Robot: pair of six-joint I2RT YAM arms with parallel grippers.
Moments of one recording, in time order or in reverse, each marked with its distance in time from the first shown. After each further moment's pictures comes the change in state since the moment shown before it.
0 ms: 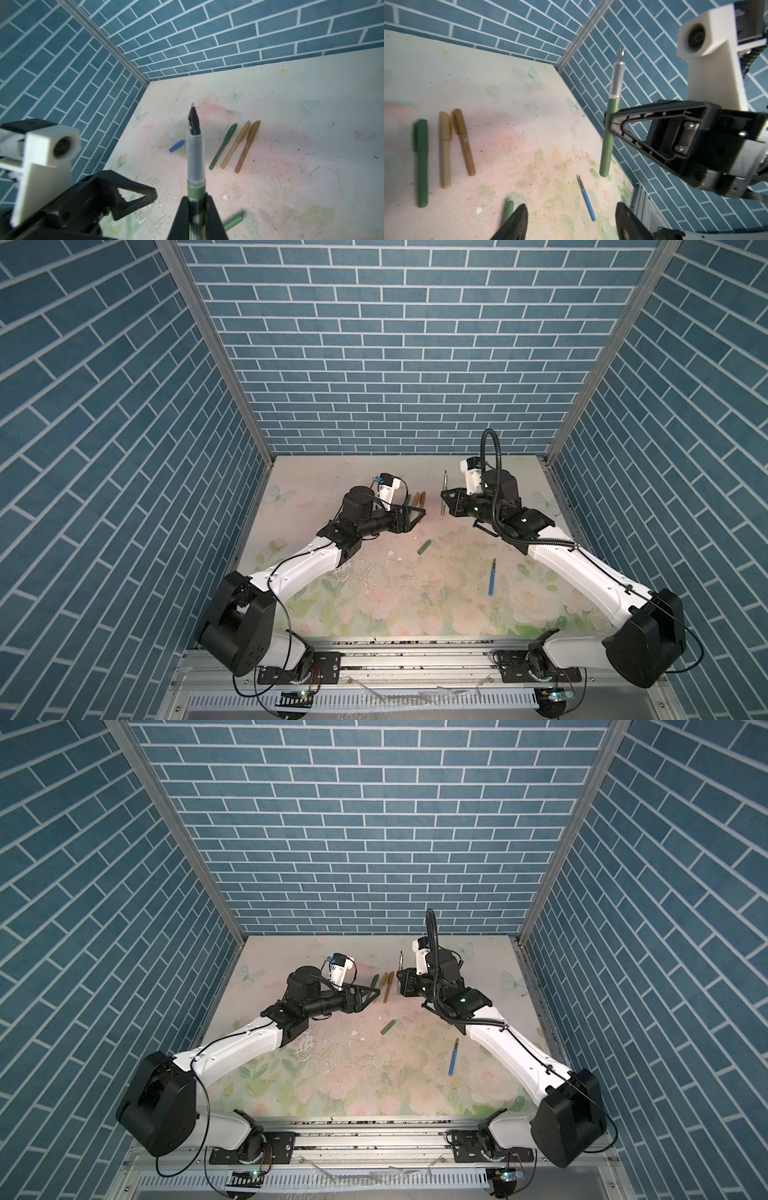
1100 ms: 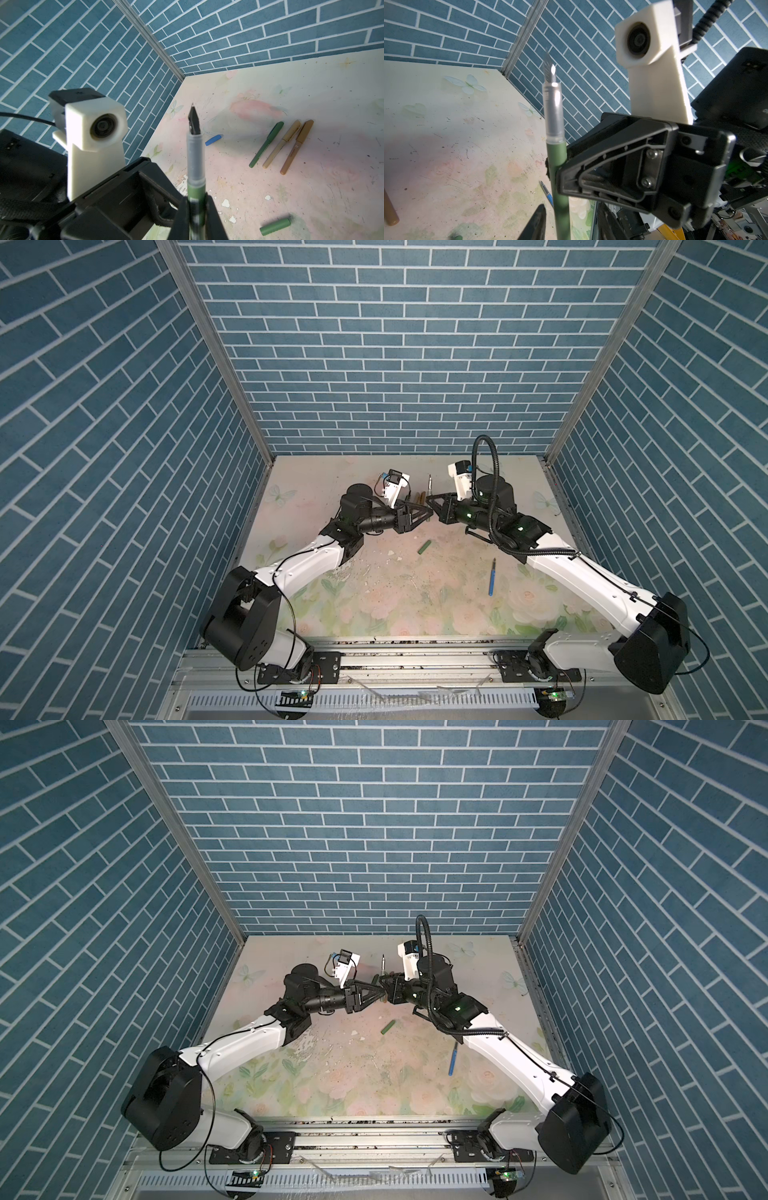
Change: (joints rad) left arm -0.005 0.021 0.002 0.177 0.208 -0.035; right arm 0.104 -0.021 -0.021 0.066 -0.070 0.060
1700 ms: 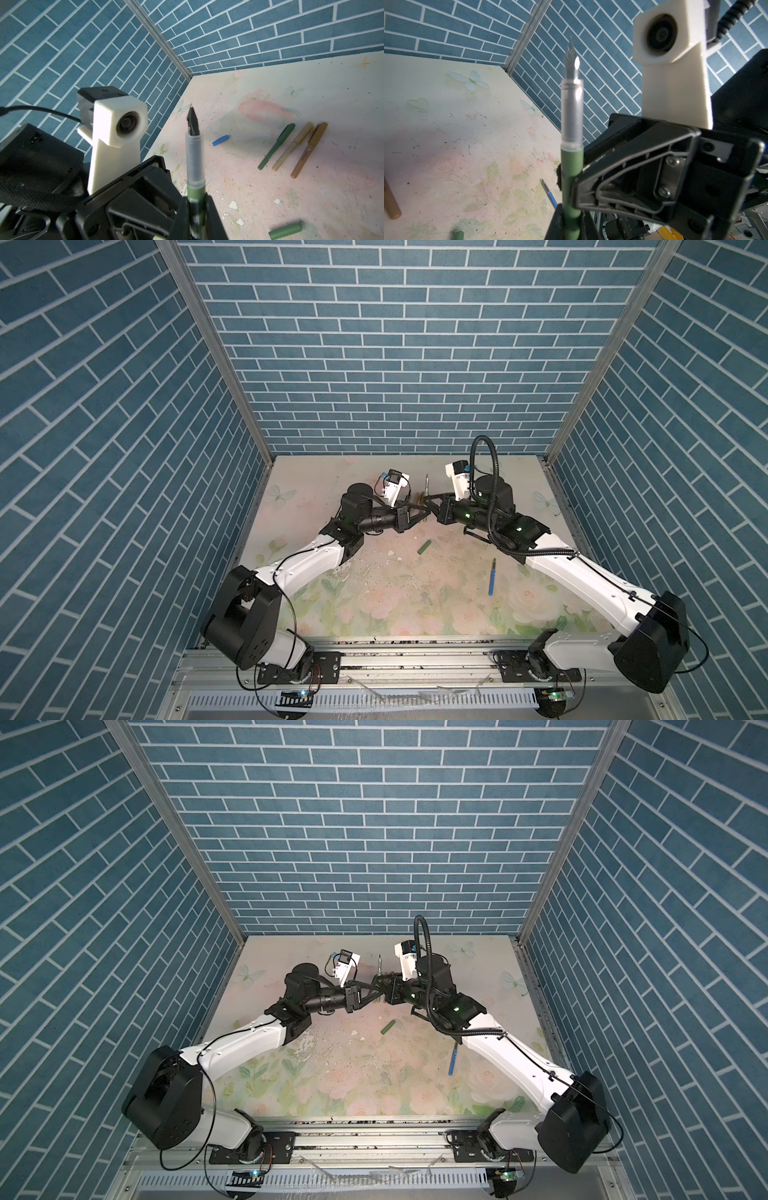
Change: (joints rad) left arm 0.001 0.006 0.006 -0.019 -0.003 -0.011; right arm 0.010 0.006 0.000 0.023 -0.024 0.007
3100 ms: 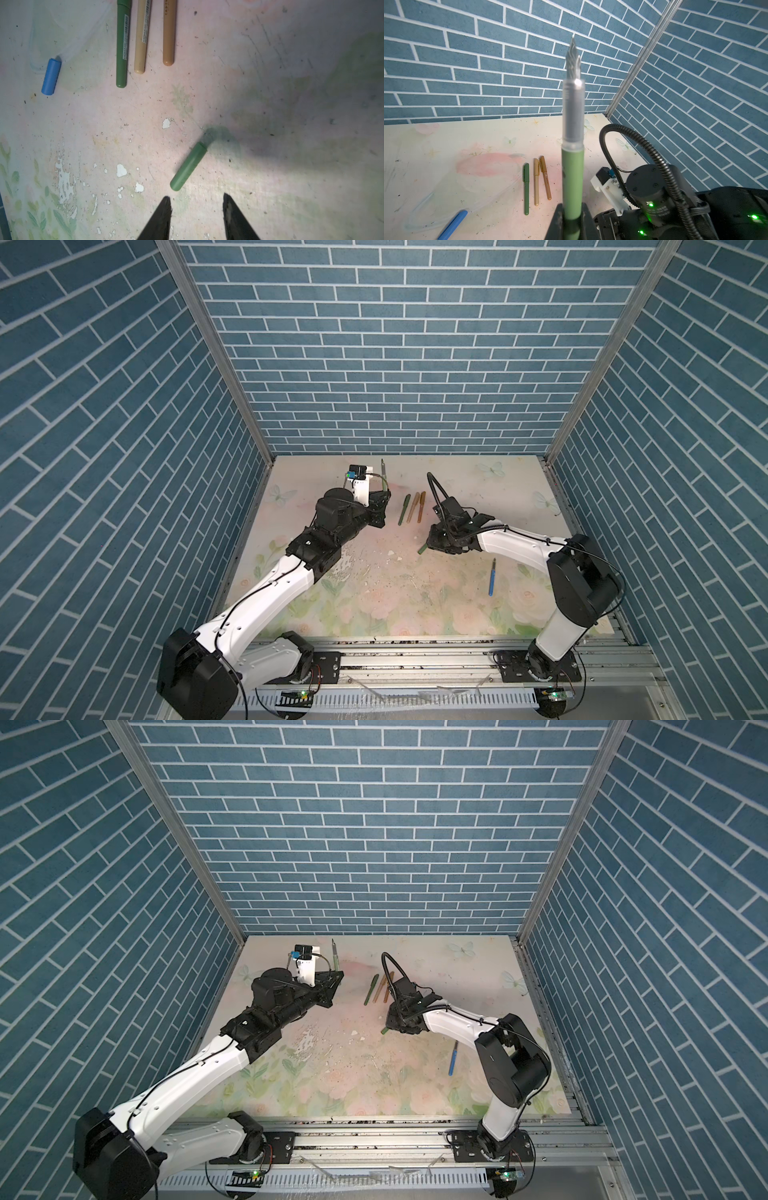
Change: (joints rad) left arm -0.004 -0.329 0.006 -0.414 -0.673 0.269; right arm 0.009 0.437 0.022 -0.314 0.209 0.263
